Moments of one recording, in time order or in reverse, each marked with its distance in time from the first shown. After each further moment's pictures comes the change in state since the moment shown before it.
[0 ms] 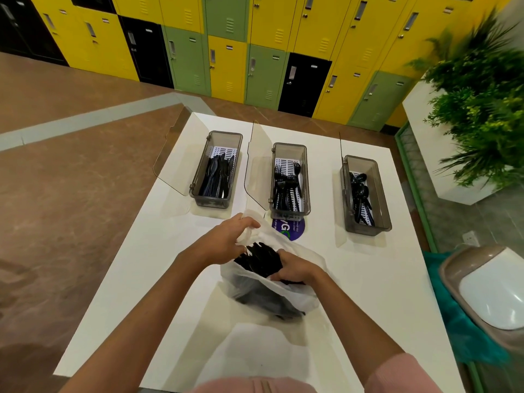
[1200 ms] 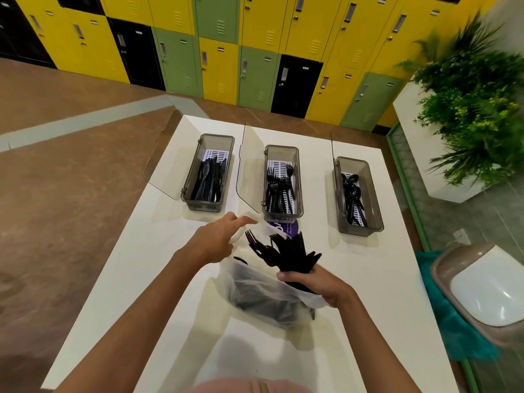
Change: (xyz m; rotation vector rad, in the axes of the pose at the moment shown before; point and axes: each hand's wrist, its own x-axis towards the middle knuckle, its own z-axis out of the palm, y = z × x) left_hand 0.011 0.003 -0.004 0.307 0.017 -0.043; right_hand -0.062 0.029 -0.012 0.747 0.038 -0.153
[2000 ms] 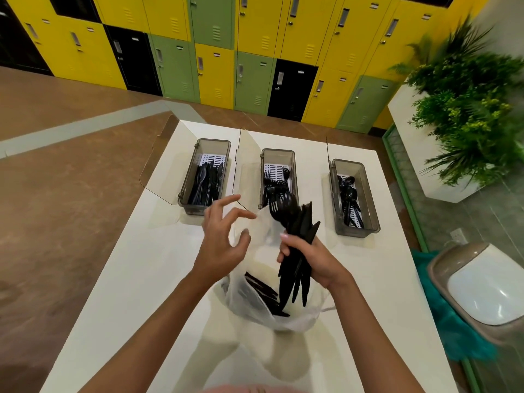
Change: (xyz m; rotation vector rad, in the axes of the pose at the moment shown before) left_hand -0.014 0.030 0.015 -0.527 0.669 0.090; right_hand -0.004 -0.054 0.007 0.214 0.030 -0.288
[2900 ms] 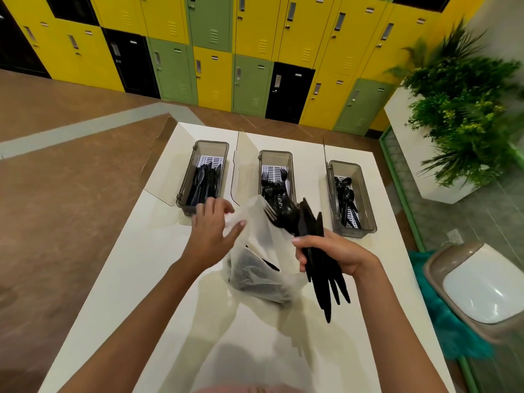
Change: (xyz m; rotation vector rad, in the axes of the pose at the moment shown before) left_hand 0.018 -0.024 -0.009 0.312 -0.104 -0.057; right_hand -0.018 -0.045 -0.025 -0.203 -0.152 0.233
